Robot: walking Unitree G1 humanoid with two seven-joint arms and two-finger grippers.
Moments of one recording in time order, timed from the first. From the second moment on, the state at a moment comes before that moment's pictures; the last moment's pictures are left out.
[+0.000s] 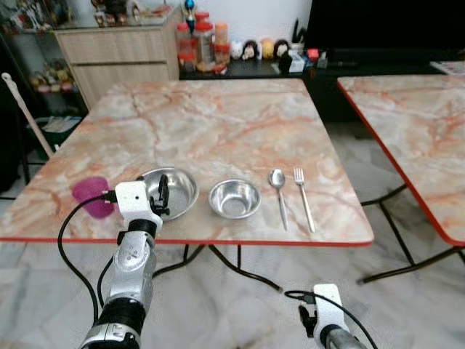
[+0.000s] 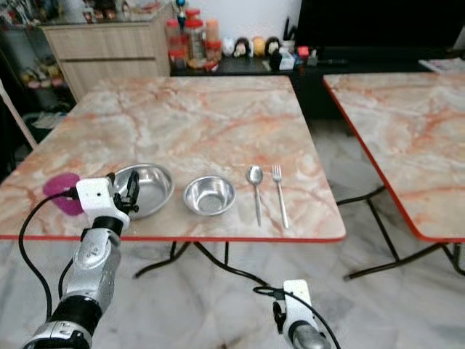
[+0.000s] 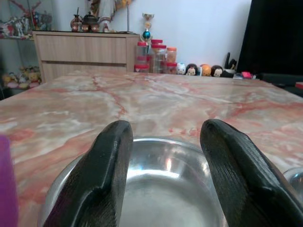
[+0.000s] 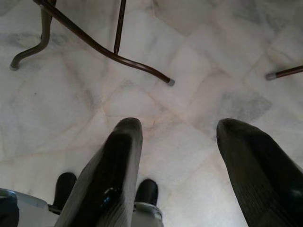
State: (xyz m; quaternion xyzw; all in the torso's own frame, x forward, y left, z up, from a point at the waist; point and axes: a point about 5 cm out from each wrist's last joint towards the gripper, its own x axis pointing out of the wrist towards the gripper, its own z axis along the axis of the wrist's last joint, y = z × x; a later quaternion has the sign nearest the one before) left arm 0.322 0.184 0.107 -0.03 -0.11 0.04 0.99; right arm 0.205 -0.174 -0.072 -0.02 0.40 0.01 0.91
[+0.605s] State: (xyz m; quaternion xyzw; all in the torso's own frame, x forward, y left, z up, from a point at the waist) left arm 0.315 0.171 0.105 0.04 0.06 0.00 1.00; right arm 0.203 -0.164 -0.074 -0.01 0.41 0.03 0.91
